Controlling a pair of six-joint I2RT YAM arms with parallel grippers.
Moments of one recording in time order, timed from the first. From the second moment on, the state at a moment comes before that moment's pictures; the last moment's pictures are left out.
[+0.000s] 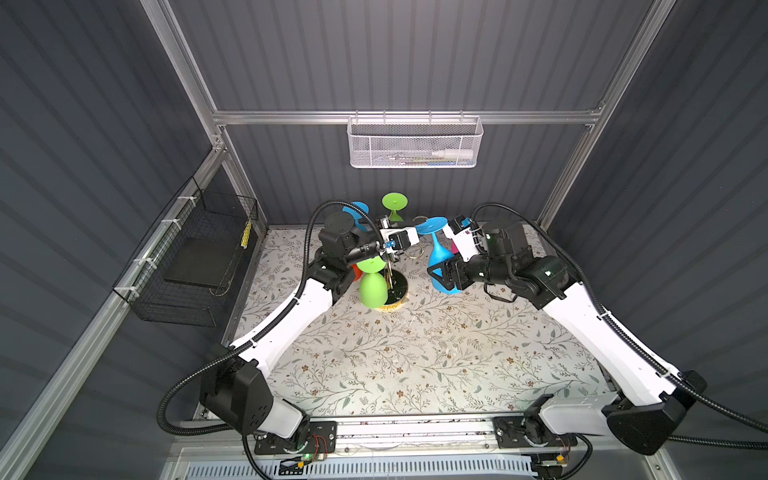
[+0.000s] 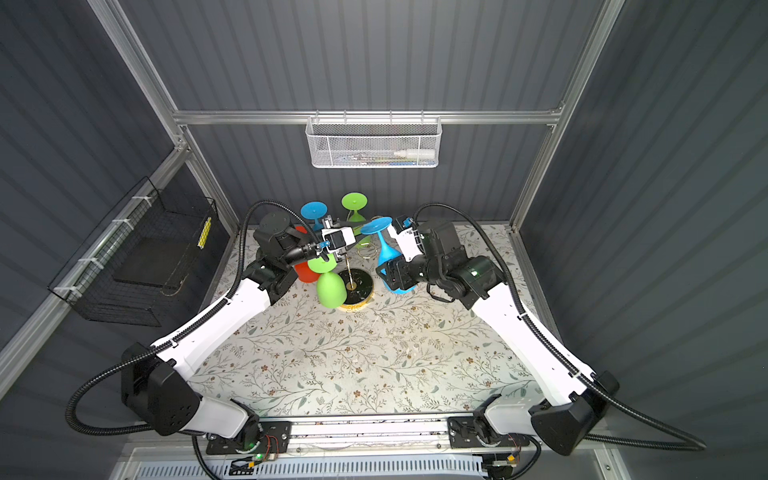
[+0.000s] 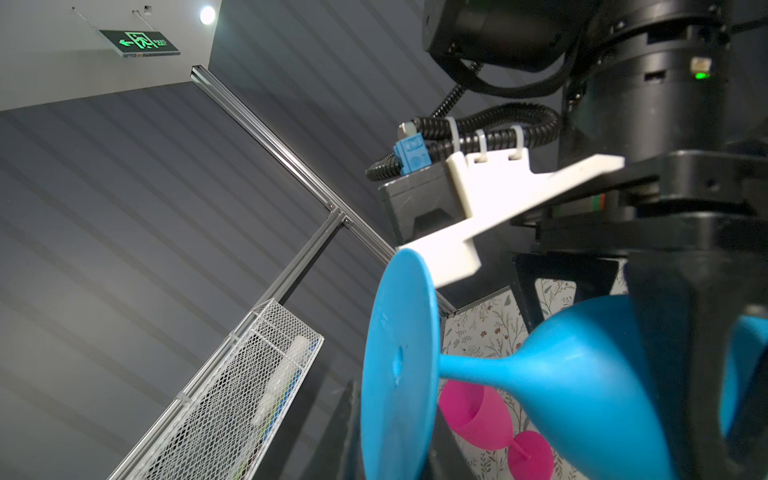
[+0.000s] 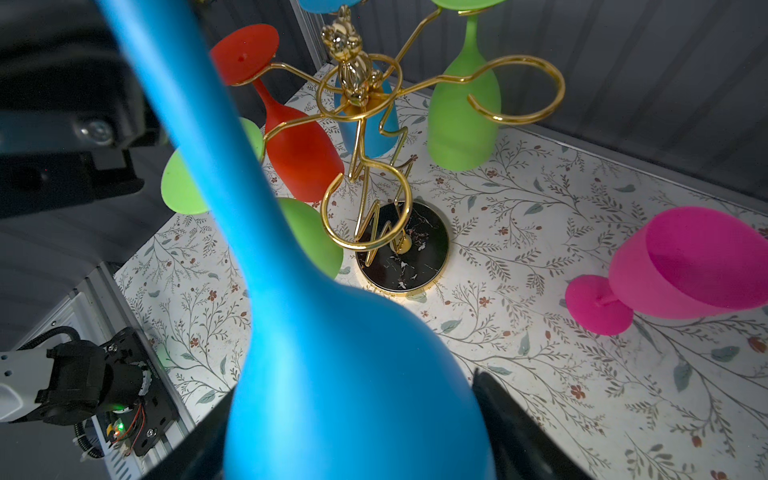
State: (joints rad) left arm -0.56 1.48 1.33 0.30 0.72 0.74; right arm 0.60 1.32 1.48 -0.76 -0.22 0.10
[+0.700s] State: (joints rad) left arm -0.56 1.46 1.28 0.28 0.62 0.74; right arm 0.60 1.30 1.47 -0.73 -0.22 0.13
